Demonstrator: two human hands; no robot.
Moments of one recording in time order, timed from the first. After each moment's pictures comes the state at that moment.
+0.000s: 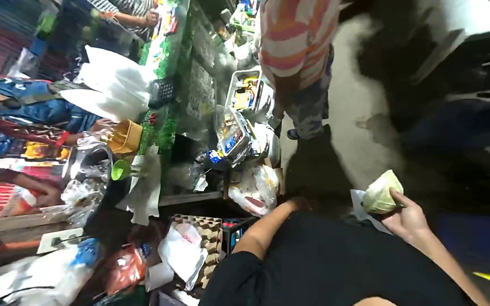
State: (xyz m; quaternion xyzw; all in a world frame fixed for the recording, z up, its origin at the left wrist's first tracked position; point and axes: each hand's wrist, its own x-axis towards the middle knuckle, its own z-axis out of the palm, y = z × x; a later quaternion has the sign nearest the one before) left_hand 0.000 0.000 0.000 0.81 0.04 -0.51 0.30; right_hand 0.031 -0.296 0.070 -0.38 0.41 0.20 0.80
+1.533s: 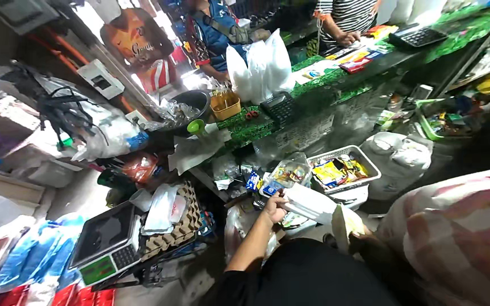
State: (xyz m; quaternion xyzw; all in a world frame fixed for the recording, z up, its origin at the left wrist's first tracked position) left_hand 0.209 0.194 0.120 0.27 0.37 0.33 0.83; right_hand 0.404 -0.017 0.272 -0.50 -0.22 0.57 0.62
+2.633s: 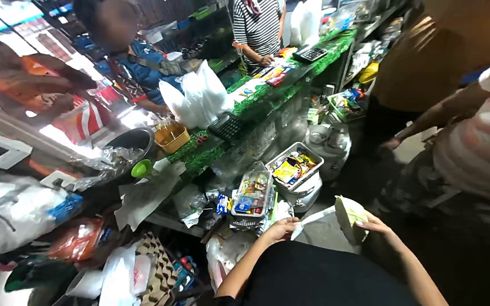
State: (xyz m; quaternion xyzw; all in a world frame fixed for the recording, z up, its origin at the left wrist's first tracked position) left_hand 0.274 0.150 0.083 0.52 0.32 -0.05 0.79; right_hand 0.502 -0.076 0.129 -0.54 -0.23 0.43 0.68
